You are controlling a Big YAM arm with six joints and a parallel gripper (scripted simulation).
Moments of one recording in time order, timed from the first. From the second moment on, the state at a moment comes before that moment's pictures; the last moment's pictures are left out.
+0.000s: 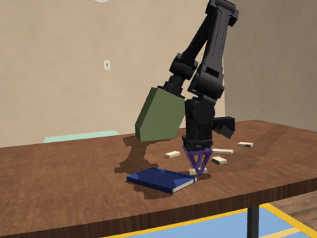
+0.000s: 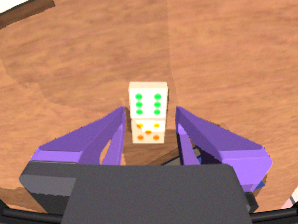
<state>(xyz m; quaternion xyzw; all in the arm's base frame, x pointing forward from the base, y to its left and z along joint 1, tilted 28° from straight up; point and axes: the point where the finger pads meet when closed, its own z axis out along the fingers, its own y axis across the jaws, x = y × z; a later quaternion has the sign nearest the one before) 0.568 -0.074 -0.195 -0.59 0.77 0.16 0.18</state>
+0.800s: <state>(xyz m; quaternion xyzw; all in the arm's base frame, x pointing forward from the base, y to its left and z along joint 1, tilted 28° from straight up) 0.568 -0.074 -0.195 -0.59 0.77 0.16 0.18</state>
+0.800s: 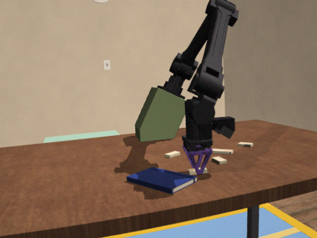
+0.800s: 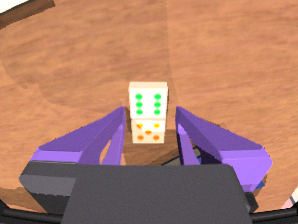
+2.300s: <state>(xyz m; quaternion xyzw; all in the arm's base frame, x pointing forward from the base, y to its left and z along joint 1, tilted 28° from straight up) 0.566 -0.073 -0.197 -0.59 0.77 0.17 0.18</state>
